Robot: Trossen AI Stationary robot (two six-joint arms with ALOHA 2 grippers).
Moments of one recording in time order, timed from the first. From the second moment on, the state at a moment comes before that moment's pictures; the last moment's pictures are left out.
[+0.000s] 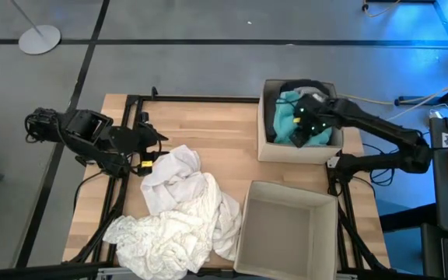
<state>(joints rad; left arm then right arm) -0.30 1.04 1.40 -1.16 -0.48 -0.24 -0.56 1.14 1.04 -1.17 0.04 0.25</state>
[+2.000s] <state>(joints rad) -0.48 1.33 0.77 -0.63 -0.28 -0.56 0.22 1.39 0.90 0.16 0.11 0.12</state>
